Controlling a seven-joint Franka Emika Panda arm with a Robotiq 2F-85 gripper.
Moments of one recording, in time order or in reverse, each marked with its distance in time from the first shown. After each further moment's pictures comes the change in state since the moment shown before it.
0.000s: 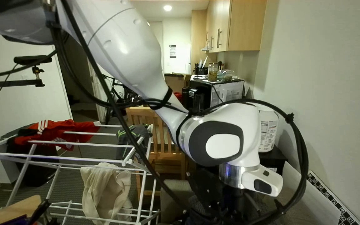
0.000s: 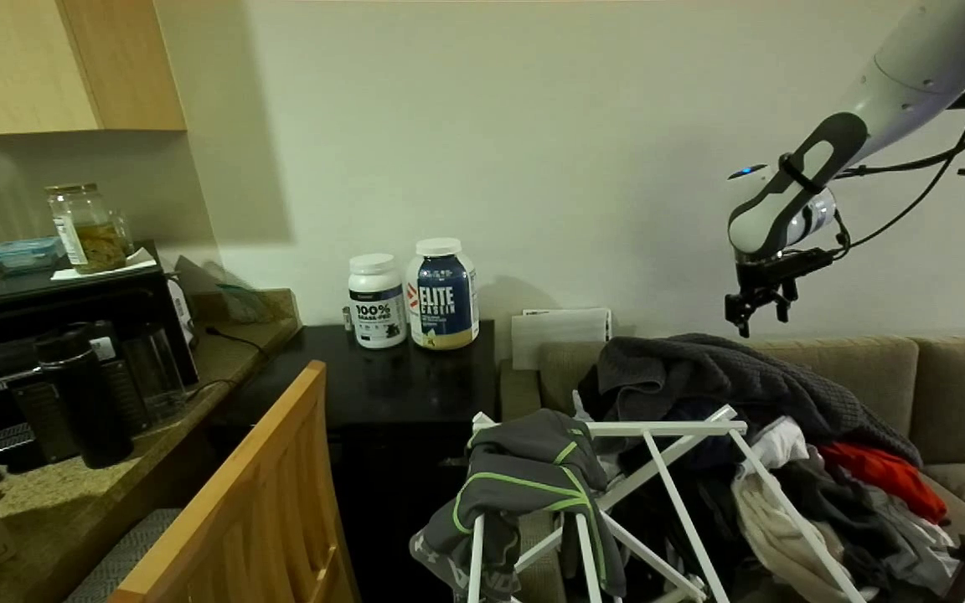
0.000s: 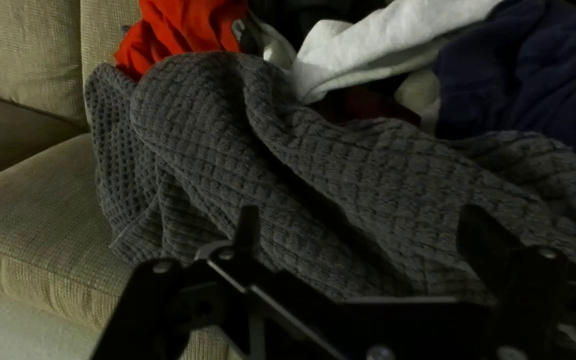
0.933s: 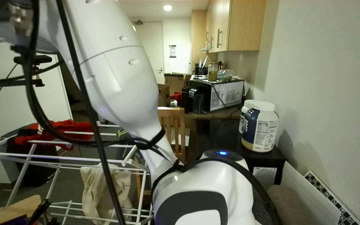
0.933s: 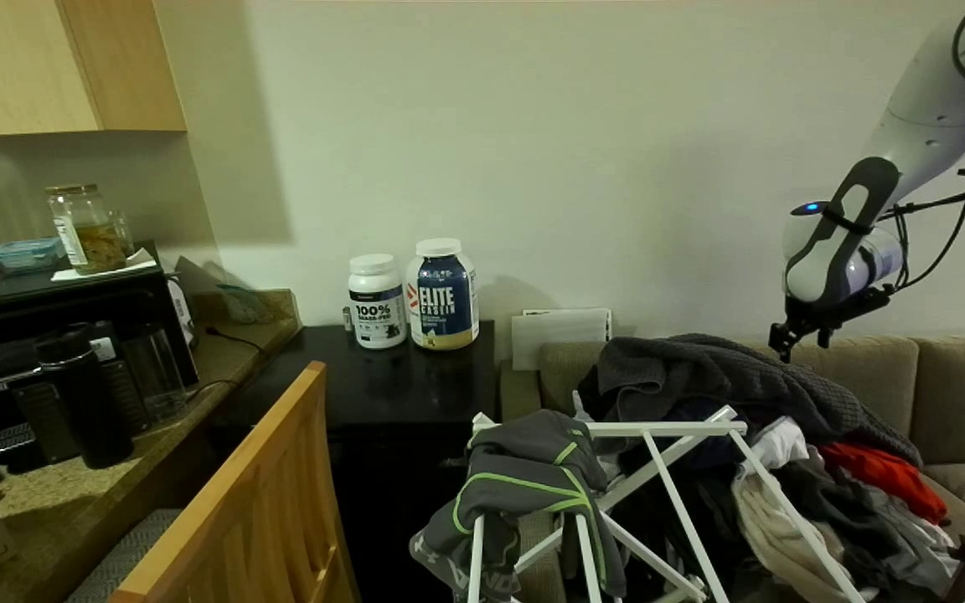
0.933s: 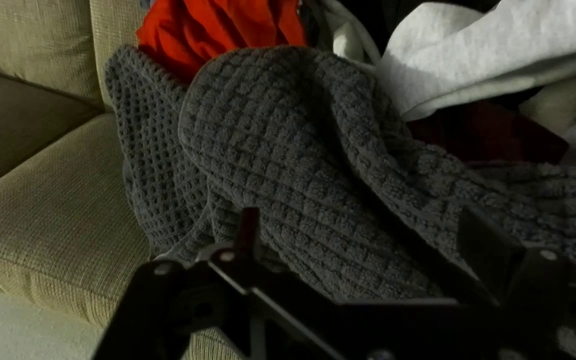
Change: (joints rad) arm -0.097 0.068 -0.054 -0.200 -0.029 0.425 -0.067
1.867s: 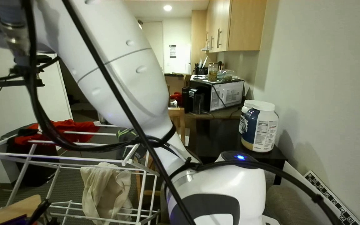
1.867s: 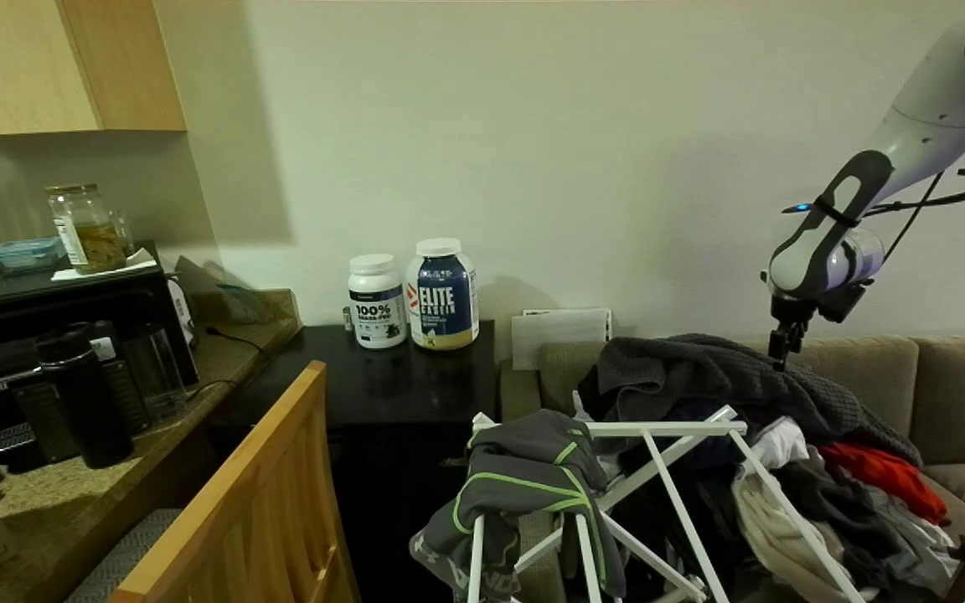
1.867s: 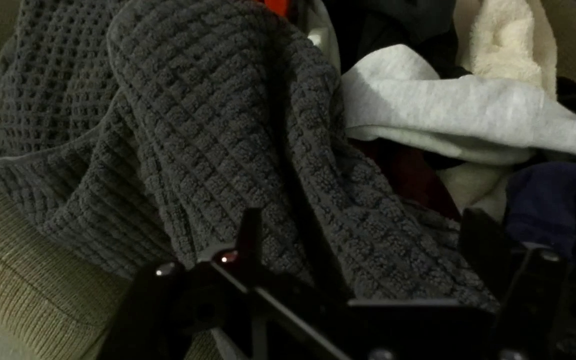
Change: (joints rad) arm -0.218 0.017 0.242 0.091 0.036 -0.113 -0.578
